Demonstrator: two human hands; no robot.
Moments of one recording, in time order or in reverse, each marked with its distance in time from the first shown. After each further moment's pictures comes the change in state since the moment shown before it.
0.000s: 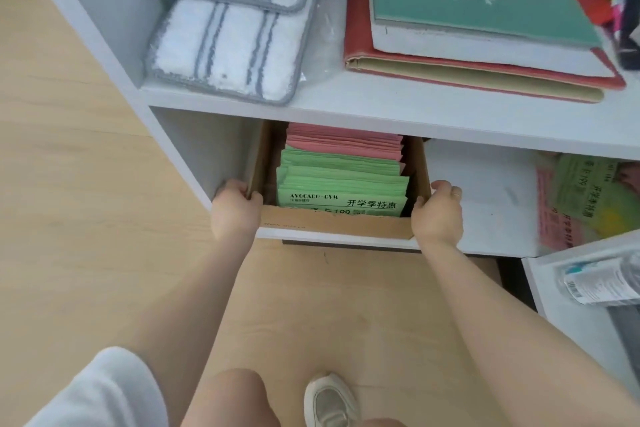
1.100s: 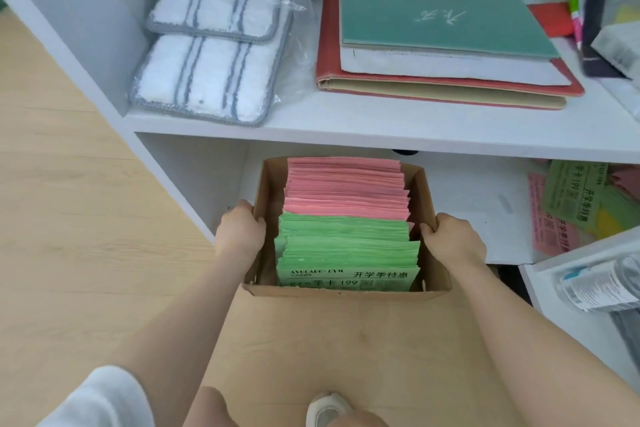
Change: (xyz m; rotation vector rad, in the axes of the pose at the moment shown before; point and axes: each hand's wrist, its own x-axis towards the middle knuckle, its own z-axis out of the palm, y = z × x) left_hand -0.008 0.014 0.004 0.265 -0.185 0.048; right_hand 0.015 0.045 -0.025 -0.300 -0.234 -0.089
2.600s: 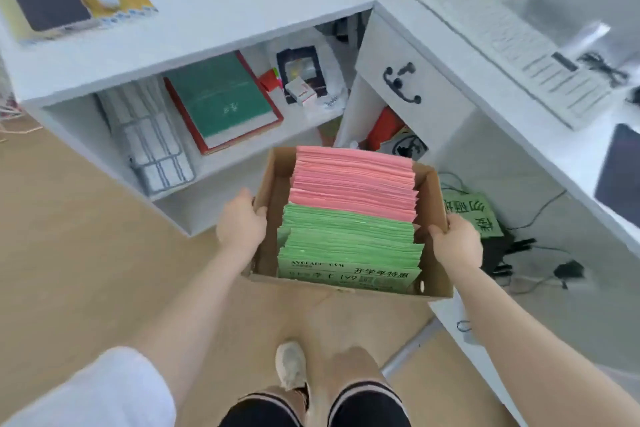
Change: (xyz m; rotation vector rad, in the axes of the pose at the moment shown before) left_hand -0.378 0.177 -0.340 0.138 -0.306 0.547; right_hand -0.515 0.074 -0.395 0.368 0.246 0.731
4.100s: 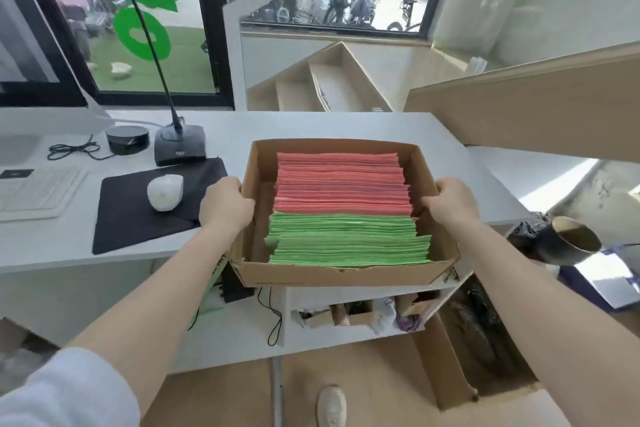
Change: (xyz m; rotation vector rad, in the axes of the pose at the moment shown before) left_hand -0.358 0.468 0.196 0.059 -0.398 1.088; right_hand -0.171 0.456 -0.374 0.262 0.638 0.727
